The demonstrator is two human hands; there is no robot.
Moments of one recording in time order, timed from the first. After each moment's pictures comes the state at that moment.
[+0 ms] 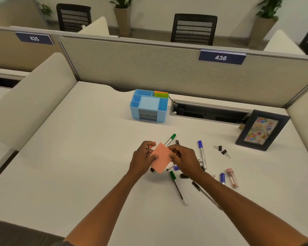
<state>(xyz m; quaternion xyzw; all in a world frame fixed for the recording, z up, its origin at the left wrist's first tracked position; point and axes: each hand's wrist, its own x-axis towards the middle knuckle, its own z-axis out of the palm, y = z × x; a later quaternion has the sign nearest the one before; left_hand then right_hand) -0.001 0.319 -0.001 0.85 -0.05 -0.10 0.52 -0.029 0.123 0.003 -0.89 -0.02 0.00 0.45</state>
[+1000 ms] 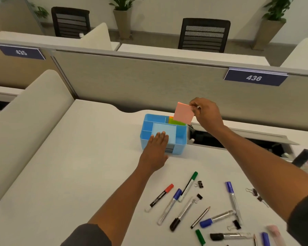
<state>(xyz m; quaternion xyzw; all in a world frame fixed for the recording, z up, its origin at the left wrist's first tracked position) 0.229 0.313 -0.023 0.96 -0.25 -0.06 0.11 0.293 0.080 0.068 -0.95 -0.03 -0.19 0.25</state>
